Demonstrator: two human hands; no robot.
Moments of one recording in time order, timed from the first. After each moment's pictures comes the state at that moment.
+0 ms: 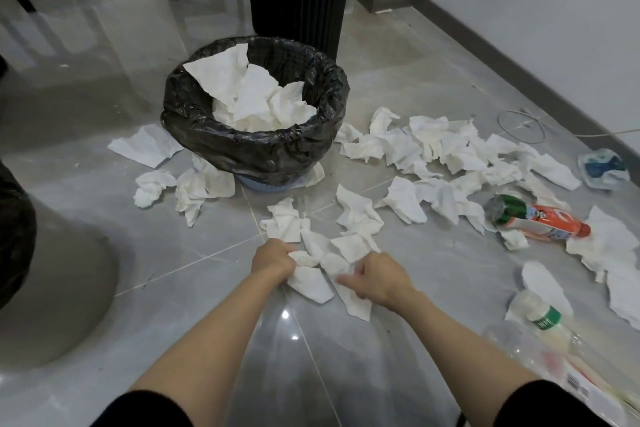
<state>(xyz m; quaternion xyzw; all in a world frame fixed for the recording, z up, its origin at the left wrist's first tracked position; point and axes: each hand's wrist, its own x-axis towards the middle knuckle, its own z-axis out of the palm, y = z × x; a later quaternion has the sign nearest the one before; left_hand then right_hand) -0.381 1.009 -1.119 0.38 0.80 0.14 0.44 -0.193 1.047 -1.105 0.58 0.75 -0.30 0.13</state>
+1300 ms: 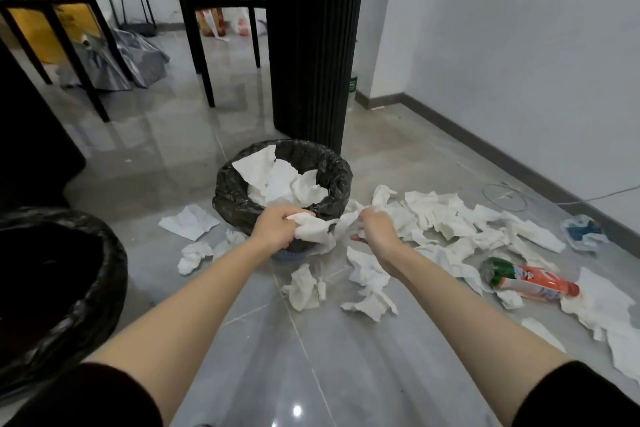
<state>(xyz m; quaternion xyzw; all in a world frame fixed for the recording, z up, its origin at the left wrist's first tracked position) -0.425 1.033 -0.941 0.43 0.71 0.39 0.40 -0.263 1.089 -0.949 0.56 0.50 -0.57 -0.32</state>
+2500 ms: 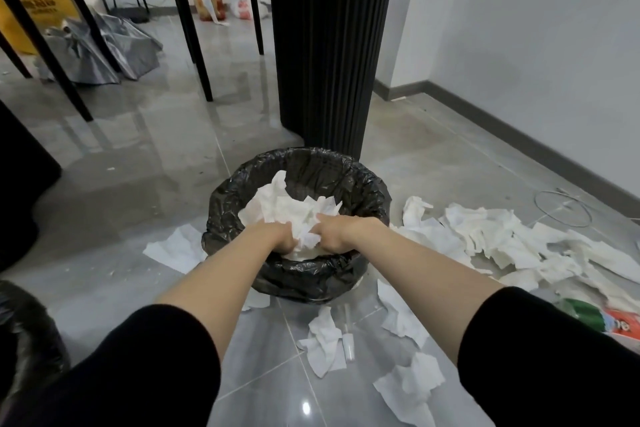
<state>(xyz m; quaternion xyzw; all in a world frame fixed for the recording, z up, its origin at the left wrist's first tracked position) -0.520 1.184 -1.024 0.56 0.76 -0.21 0.26 -0.390 1.214 -0.986 0.39 0.86 -0.15 0.28</state>
